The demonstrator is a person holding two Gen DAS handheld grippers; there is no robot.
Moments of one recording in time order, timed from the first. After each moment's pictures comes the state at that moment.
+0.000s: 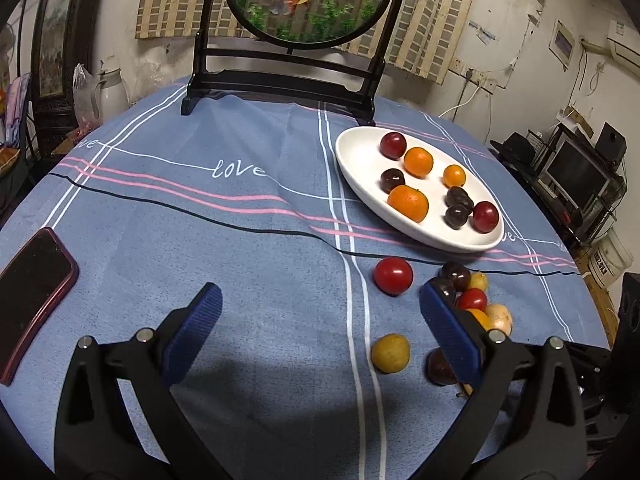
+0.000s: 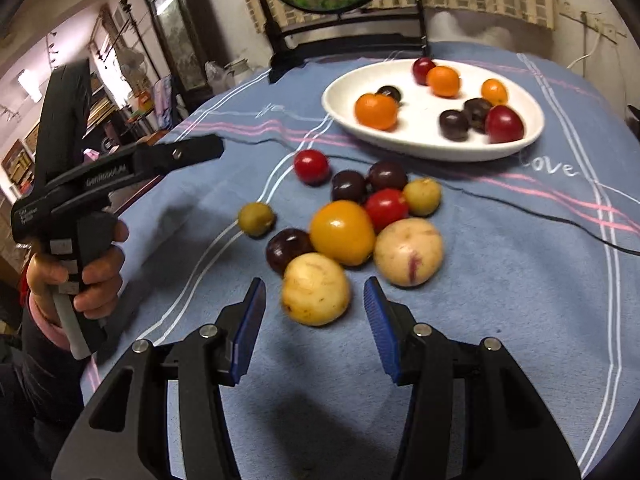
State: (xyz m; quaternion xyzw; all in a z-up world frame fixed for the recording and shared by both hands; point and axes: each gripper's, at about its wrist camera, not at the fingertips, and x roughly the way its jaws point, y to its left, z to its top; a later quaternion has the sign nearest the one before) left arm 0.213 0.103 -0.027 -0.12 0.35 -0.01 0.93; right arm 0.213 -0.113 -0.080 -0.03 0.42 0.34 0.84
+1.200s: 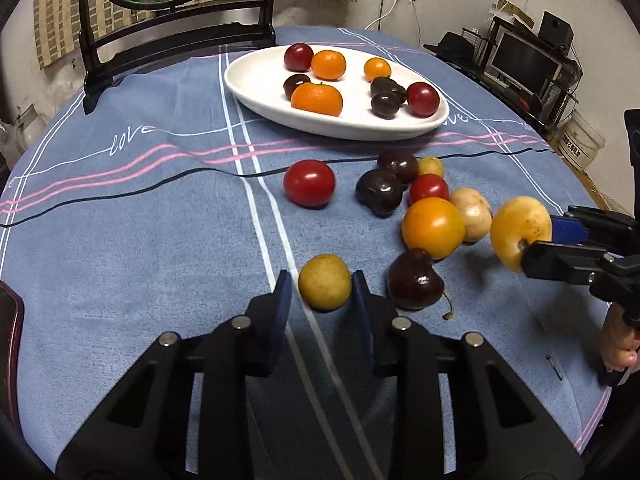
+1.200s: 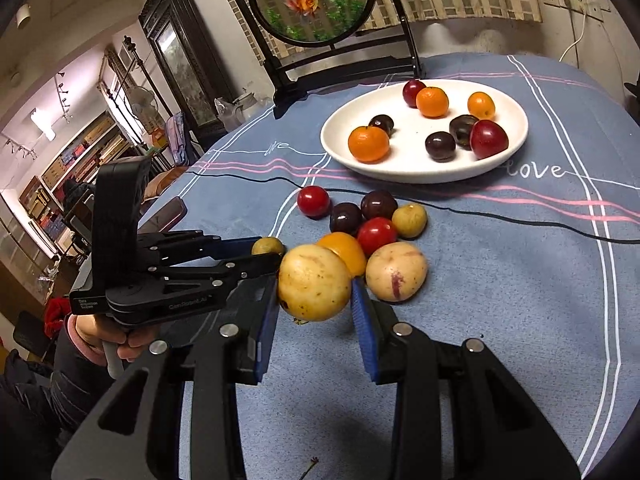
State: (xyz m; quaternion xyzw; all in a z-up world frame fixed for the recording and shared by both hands) left arm 0.217 0.051 -0.065 0.01 0.44 -0.13 0.89; right arm 0.216 -0.141 -0.064 0.05 0.39 0.35 0.85
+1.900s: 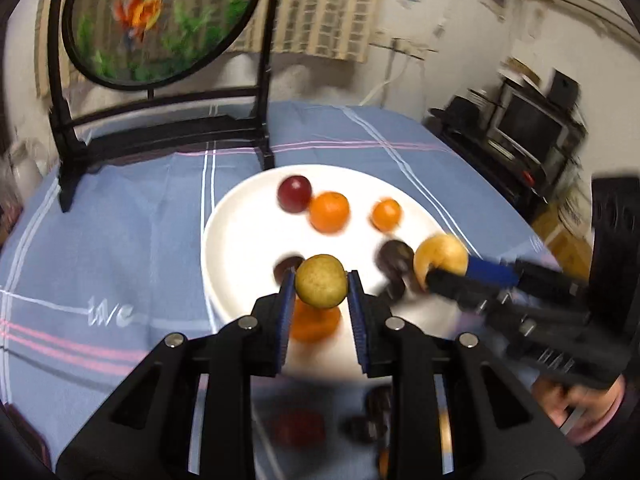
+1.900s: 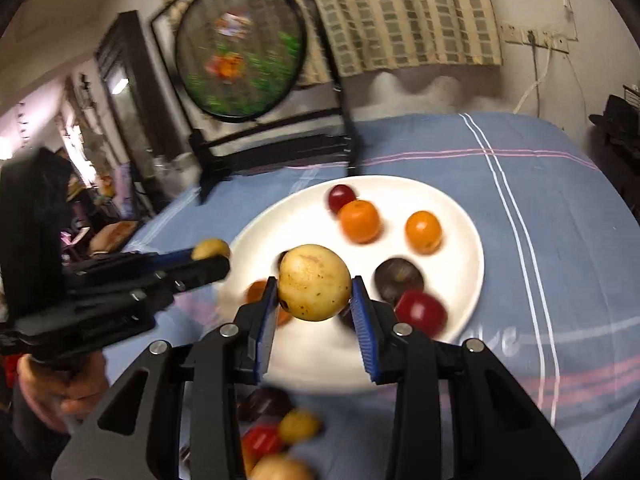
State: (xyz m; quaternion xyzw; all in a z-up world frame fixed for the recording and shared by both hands) left arm 0.363 0.036 0.008 -0.04 0.37 -0.12 0.92; right arm 0.365 -0.137 -0.031 0.05 0.33 0.25 0.91
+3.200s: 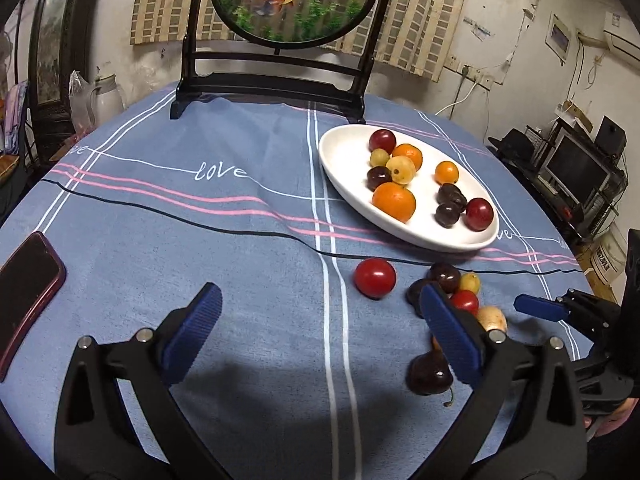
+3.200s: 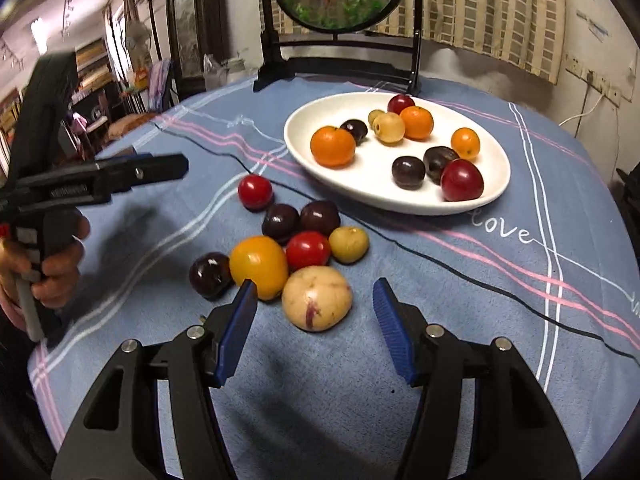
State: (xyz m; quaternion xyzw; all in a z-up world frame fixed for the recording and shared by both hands) left arm 0.217 0.085 -0.028 -0.11 0.35 0.00 0.93; right arm 0.240 -0.131 -0.068 -0.12 0.37 0.31 0.87
